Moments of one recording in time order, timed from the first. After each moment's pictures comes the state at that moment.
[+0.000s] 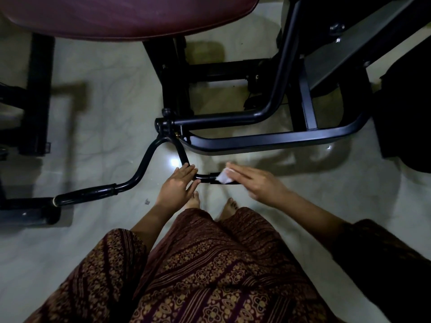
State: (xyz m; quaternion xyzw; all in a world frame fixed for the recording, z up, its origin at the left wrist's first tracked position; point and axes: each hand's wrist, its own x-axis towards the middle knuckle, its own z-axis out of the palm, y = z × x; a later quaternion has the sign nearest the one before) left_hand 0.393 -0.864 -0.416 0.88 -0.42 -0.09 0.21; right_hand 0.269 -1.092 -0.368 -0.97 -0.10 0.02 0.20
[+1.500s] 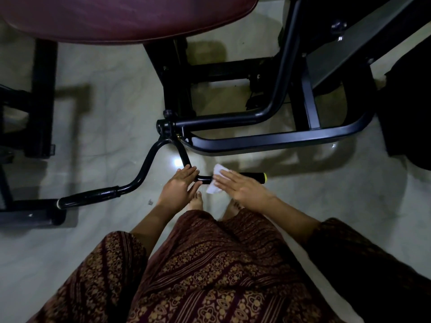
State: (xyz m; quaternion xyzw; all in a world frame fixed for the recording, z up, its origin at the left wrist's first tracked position) left_hand 0.397 -0.865 -0.411 0.88 -0.42 -0.13 0.20; right_hand 0.284 -1.064 -0.375 -0.97 -0.18 0.16 0.03
